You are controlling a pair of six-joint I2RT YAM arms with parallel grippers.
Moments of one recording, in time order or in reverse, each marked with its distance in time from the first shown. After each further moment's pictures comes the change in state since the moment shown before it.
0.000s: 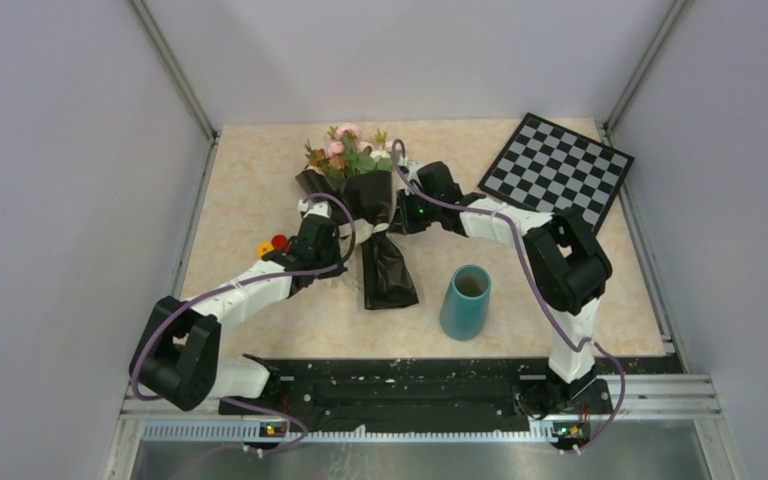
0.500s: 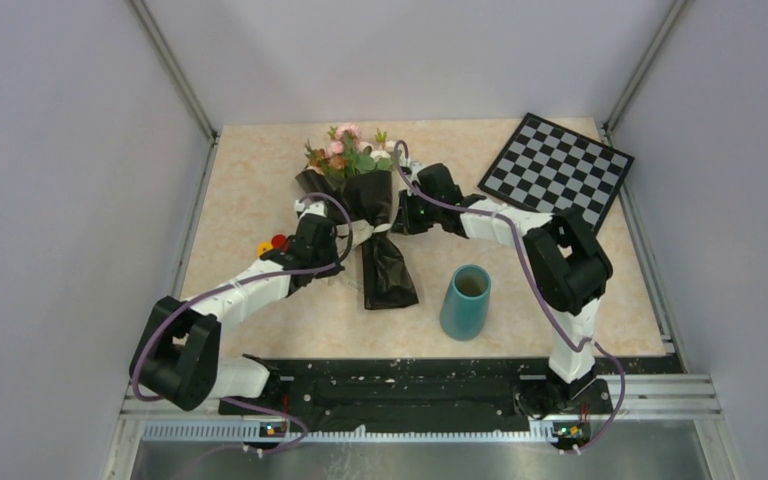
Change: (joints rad) left arm 0.020 0.000 0.000 -0.010 -0.017 0.000; right arm 0.000 -0.006 -0.019 0.007 0.064 0.027
